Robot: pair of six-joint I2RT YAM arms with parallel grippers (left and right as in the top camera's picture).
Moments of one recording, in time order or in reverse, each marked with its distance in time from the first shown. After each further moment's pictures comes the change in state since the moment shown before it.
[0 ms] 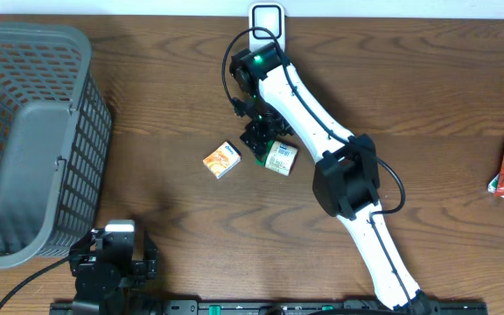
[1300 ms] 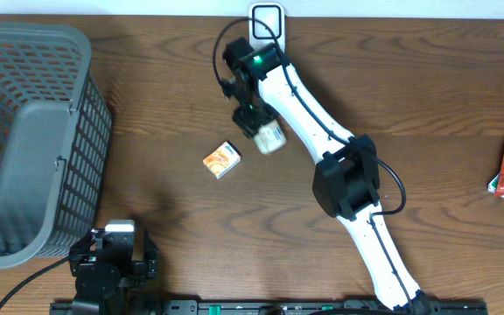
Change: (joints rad) left arm 0.000 0.000 0.000 0.000 0.000 0.000; right arm 0.009 -0.005 0.037 0.334 -0.005 0.033
